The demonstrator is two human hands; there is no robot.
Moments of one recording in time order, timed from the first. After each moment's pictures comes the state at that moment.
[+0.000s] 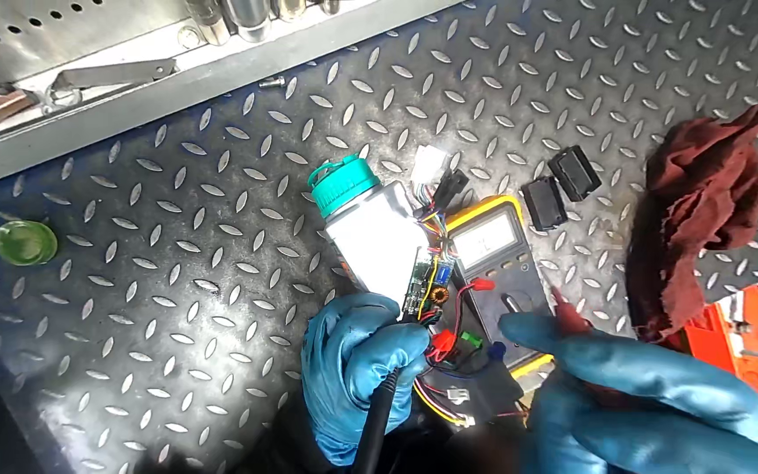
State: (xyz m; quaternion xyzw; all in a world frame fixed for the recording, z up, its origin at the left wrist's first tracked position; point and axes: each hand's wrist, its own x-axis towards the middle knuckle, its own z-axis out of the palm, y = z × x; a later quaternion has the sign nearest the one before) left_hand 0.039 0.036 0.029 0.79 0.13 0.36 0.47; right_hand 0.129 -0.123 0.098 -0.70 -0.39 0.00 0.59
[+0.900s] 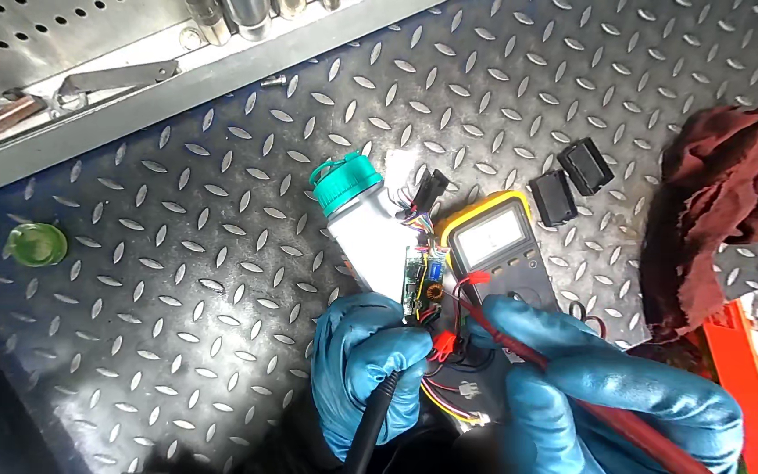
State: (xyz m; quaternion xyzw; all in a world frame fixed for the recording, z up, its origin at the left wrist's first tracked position) left_hand 0.043 0.027 0.025 0.74 0.13 0.40 0.52; right_hand 0.119 -0.106 0.086 -0.71 -0.30 0.02 0.64
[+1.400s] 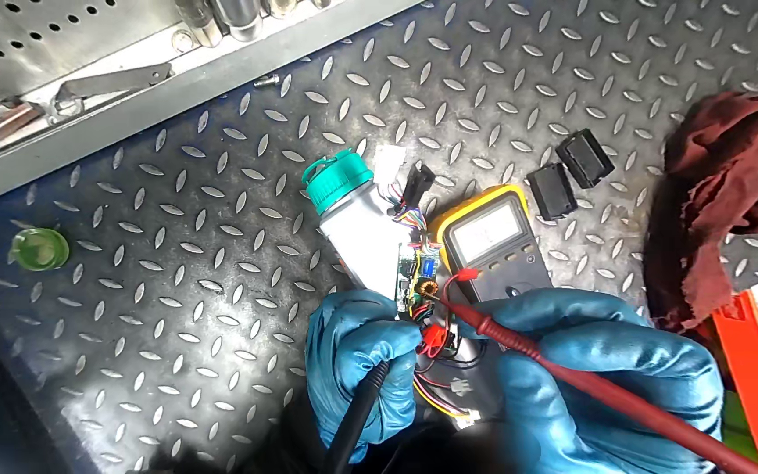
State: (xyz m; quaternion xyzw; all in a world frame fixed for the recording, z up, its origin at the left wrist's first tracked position) left_hand 0.043 0.026 0.029 0.74 0.15 0.39 0.53; right_hand 0.123 -0.102 0.082 -0.72 -0.26 0.00 0.64
